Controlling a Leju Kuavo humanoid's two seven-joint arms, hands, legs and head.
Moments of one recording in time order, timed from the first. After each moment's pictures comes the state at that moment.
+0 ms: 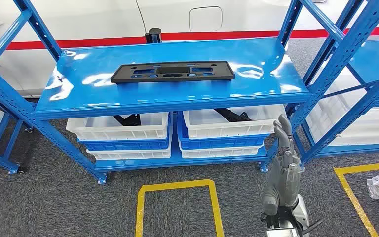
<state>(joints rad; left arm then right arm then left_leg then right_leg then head) -0.07 -0.24 1.19 -0.21 -1.18 0.22 -0.28 0.03 -0.02 0.26 -1.85 0.49 -0.31 -0.63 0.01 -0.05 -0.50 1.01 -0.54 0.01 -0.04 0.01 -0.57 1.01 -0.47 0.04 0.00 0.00</state>
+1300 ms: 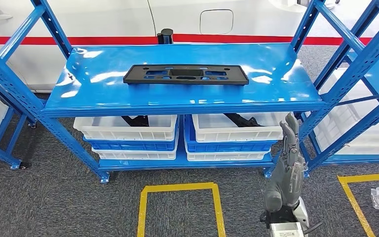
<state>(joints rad) -0.08 -0.24 1.18 -0.21 -1.22 0.22 -0.25 0.05 0.01 0.24 -1.85 0.46 -0.34 -0.59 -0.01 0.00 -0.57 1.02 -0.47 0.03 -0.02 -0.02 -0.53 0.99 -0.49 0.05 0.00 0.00</state>
